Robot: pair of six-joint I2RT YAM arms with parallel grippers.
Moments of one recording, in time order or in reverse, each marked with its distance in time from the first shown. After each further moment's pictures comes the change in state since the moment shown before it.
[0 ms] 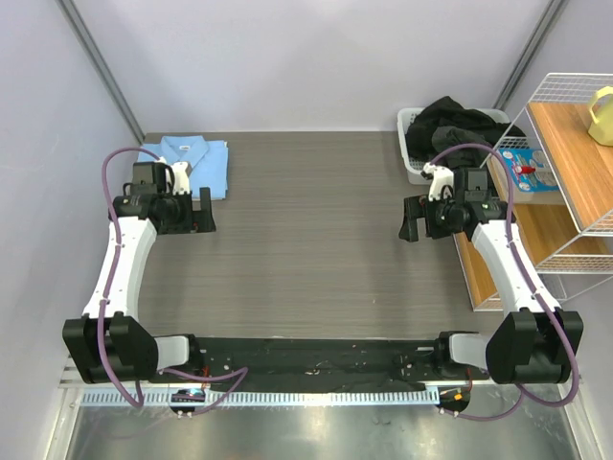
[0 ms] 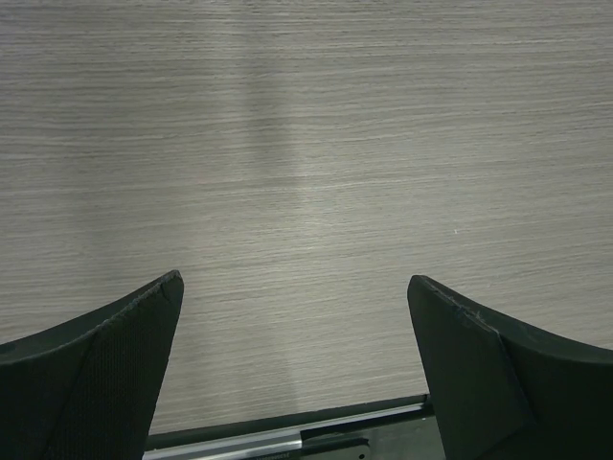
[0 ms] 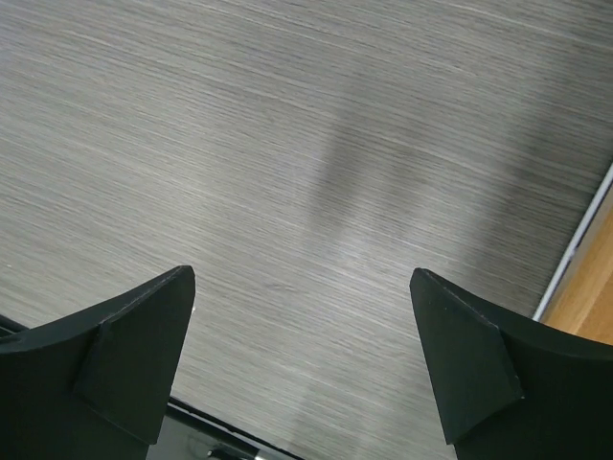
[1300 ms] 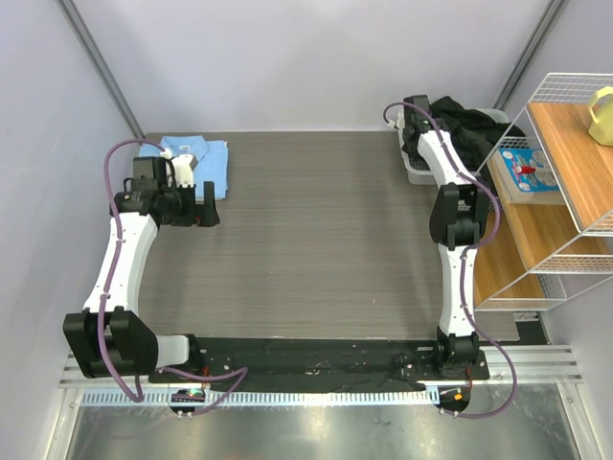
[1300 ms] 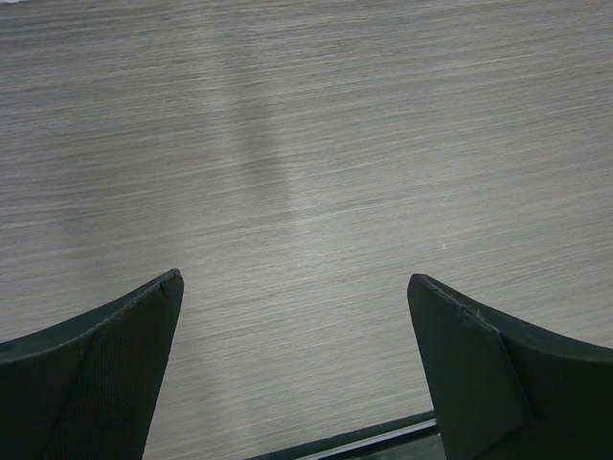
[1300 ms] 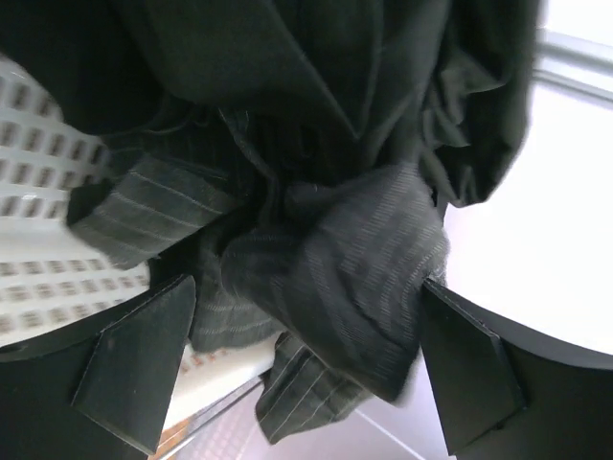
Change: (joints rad) left arm -0.010 0.027 0.028 0.060 0.074 0.069; right arm 0.100 1.161 1.226 0.035 1.032 -0.793
